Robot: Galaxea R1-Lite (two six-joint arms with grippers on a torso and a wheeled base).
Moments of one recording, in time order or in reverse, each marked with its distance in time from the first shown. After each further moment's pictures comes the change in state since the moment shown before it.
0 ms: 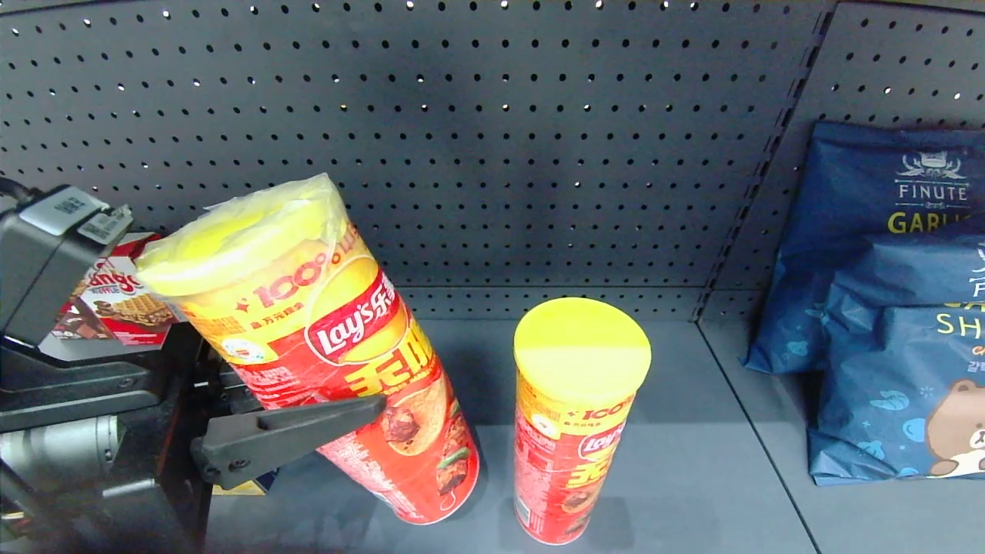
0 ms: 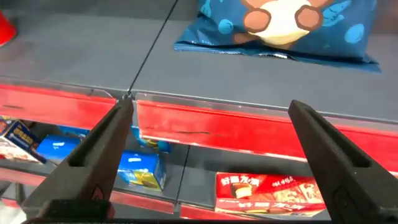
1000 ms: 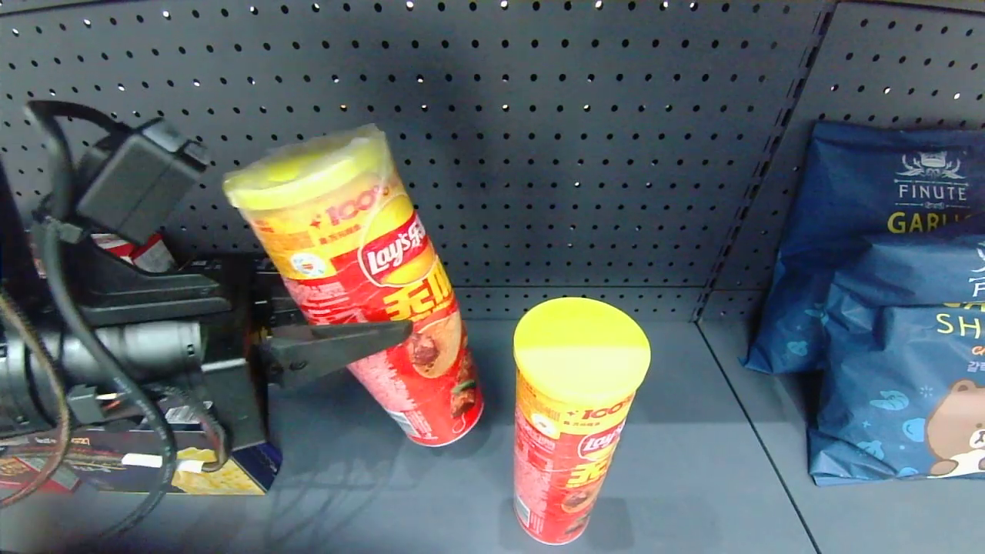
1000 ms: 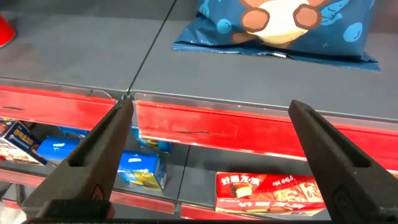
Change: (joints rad) left arm 0.061 0.150 -0.183 0.067 -0.013 0.059; right arm 0.000 0.001 0.000 0.000 0.000 0.000
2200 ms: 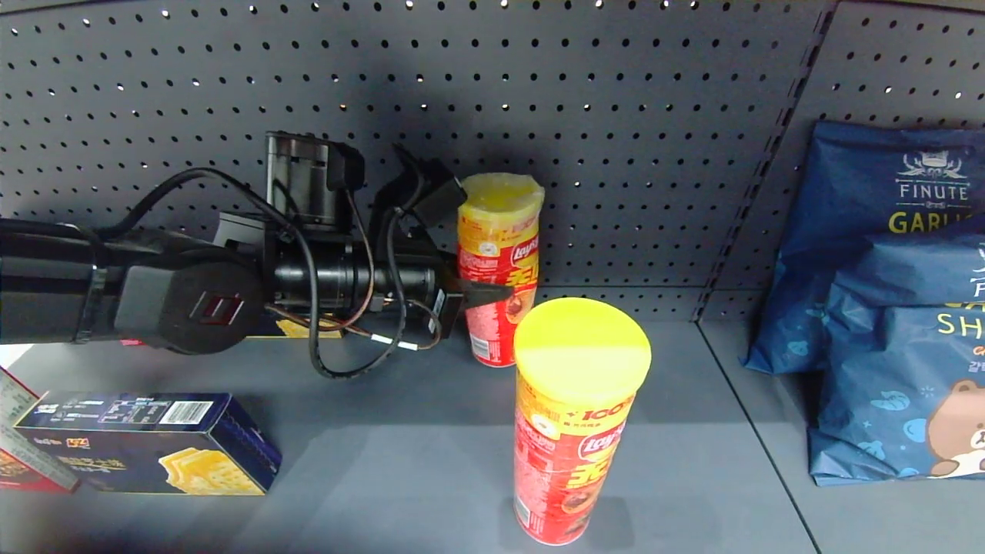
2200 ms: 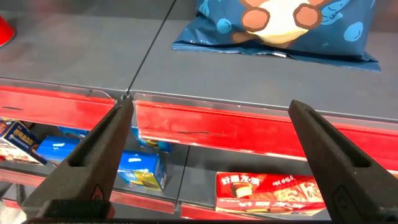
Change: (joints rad) left arm -0.018 0.529 -0.454 0.091 0.062 0.262; right arm 0.000 0.002 0.000 0.000 0.000 0.000
